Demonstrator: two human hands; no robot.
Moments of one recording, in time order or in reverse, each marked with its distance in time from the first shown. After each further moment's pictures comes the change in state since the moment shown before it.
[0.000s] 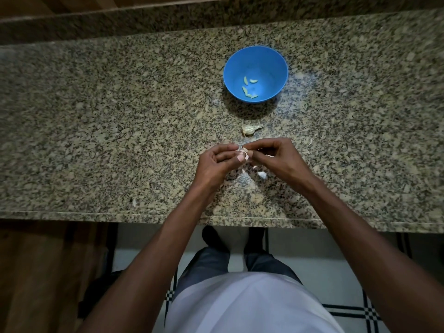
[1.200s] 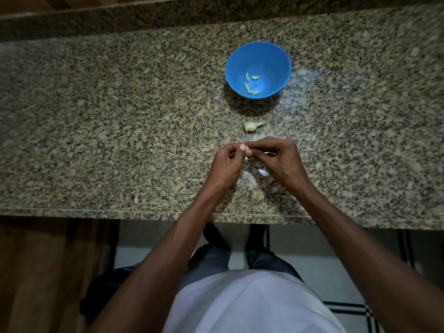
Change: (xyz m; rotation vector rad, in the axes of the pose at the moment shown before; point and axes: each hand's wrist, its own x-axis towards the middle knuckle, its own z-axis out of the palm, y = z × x) left_hand -0.004 -0.003 0.023 0.173 -0.008 0.059; right_hand -0.004 0.013 0.015 0.022 0.129 -0.157
